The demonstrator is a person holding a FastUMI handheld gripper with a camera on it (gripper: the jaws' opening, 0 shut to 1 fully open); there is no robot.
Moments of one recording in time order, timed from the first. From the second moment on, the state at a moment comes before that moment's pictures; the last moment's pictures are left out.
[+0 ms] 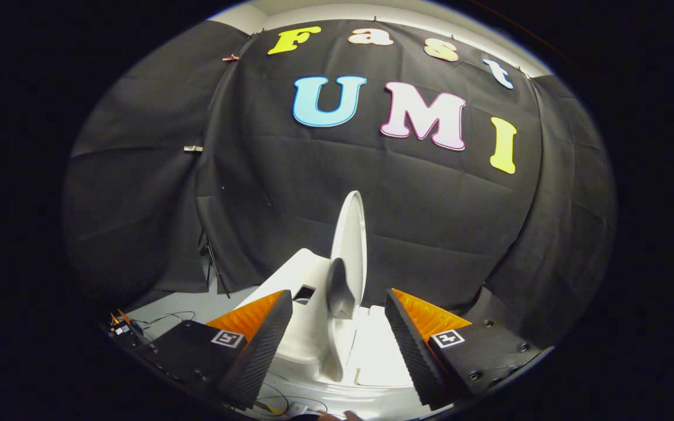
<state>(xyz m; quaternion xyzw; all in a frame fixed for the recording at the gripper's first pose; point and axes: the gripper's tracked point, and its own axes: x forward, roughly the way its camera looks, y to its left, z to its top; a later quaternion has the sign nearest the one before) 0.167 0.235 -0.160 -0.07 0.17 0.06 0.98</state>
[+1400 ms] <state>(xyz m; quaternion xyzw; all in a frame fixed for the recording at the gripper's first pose) 0.001 0.054 0.021 0.01 0.03 0.04 1.00</state>
